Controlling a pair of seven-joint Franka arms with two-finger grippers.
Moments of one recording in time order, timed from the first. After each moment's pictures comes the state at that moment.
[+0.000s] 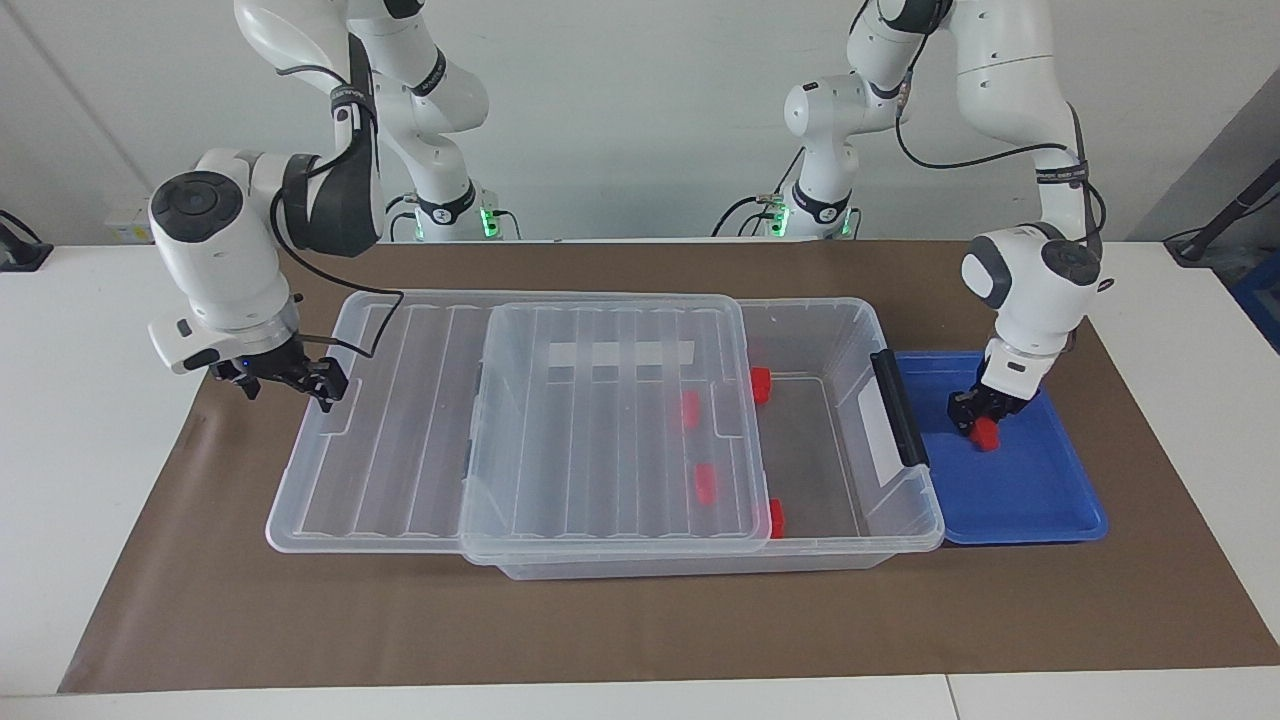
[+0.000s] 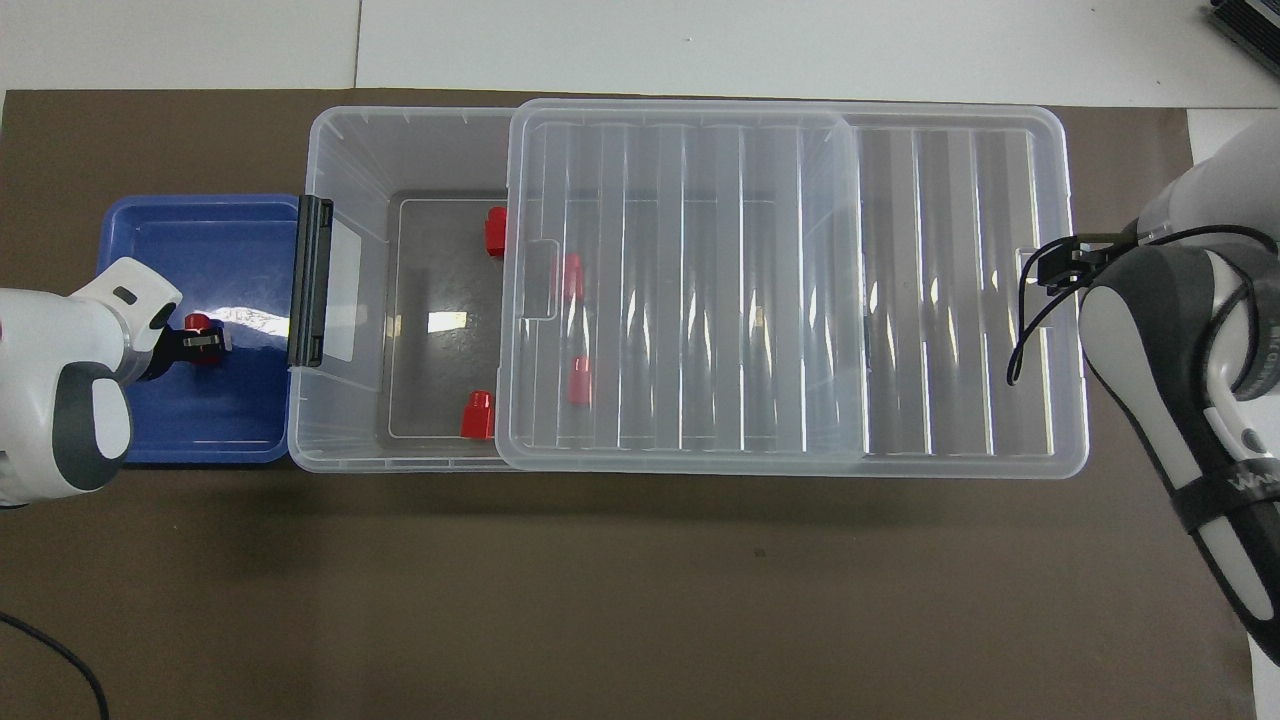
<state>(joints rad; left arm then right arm) 0.12 0.24 0.02 -2.17 0.04 2.57 0.01 0.06 0.22 -0.12 -1.70 -0.19 1.91 0.15</state>
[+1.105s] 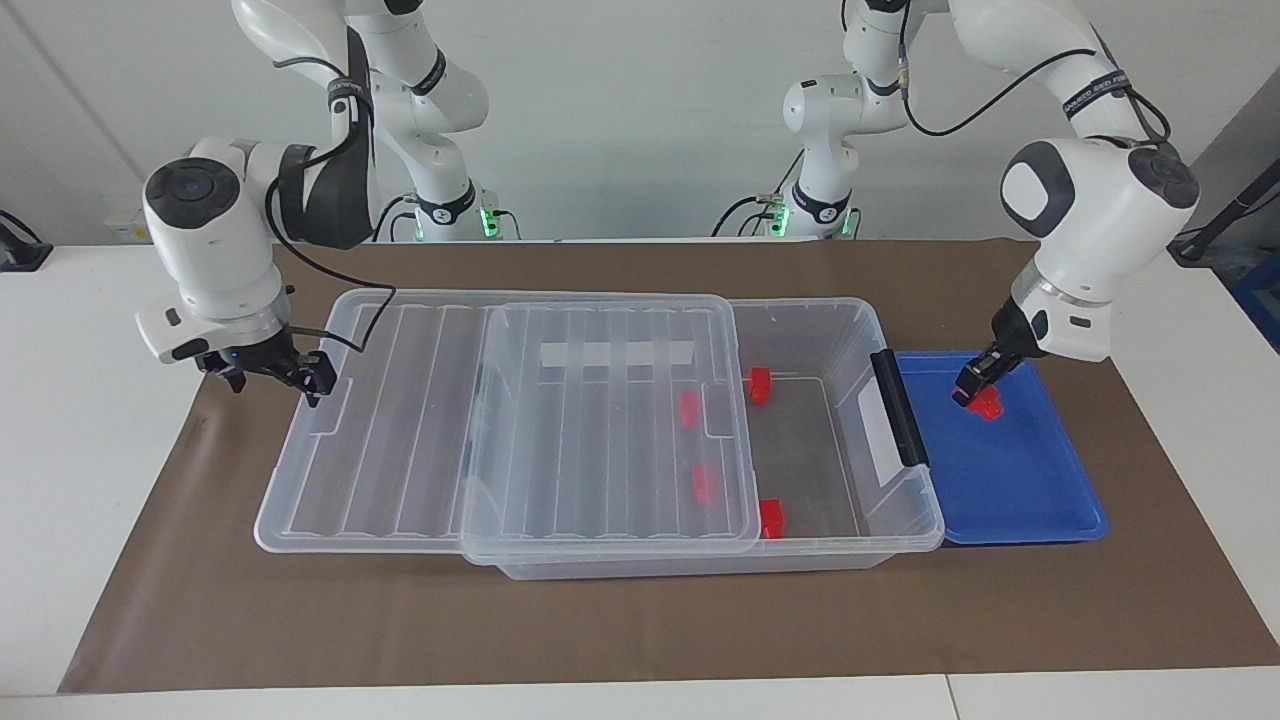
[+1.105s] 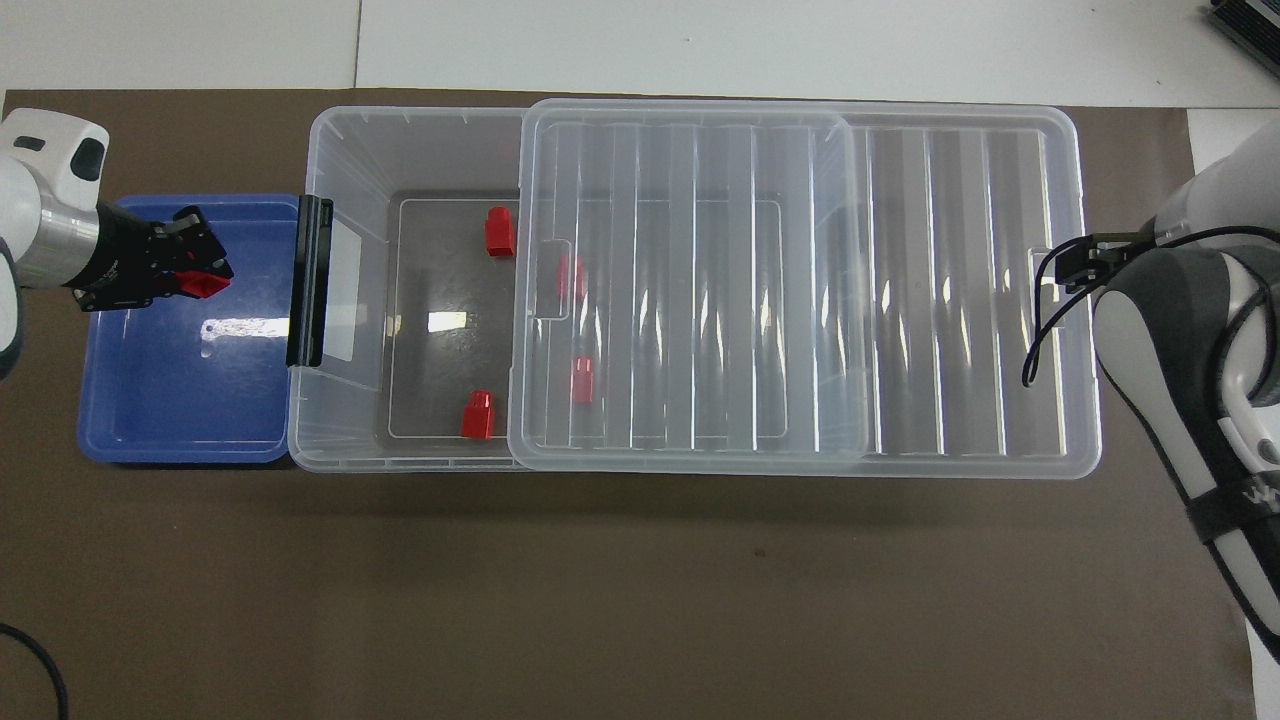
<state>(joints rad) 0.01 0.15 -0.03 -1.71 -0.15 1.95 -0.50 0.06 0.18 -0.11 -1.69 -0.21 1.89 0.15</state>
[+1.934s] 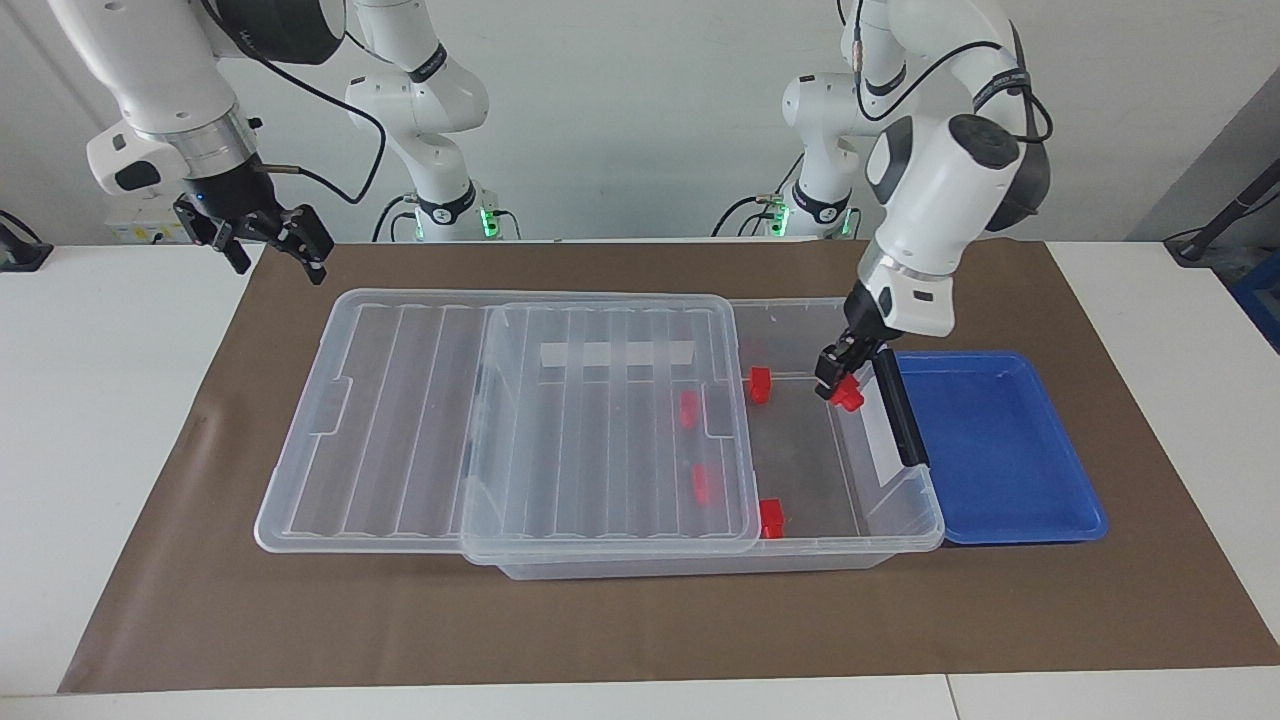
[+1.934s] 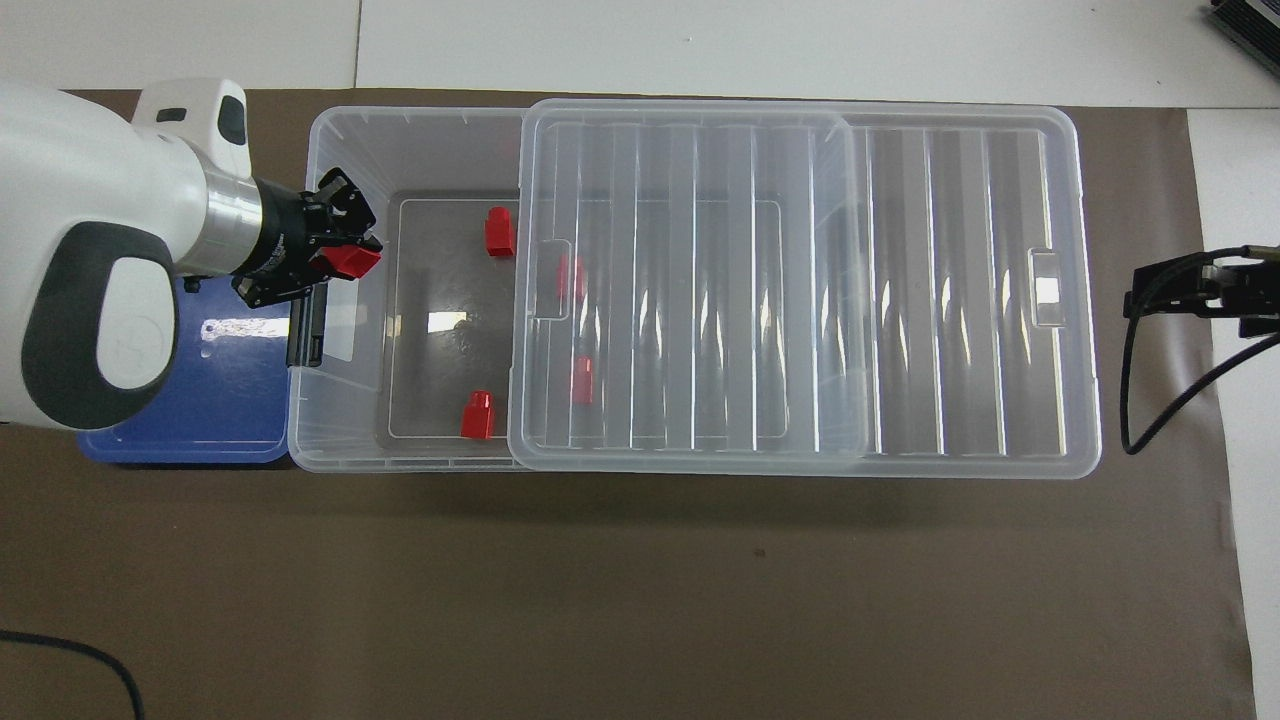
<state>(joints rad) -0.20 0.14 -0.15 -1.81 -0.09 2.14 -0.85 0.06 -0.05 -0.11 -1.64 -0.03 1.61 0.15</state>
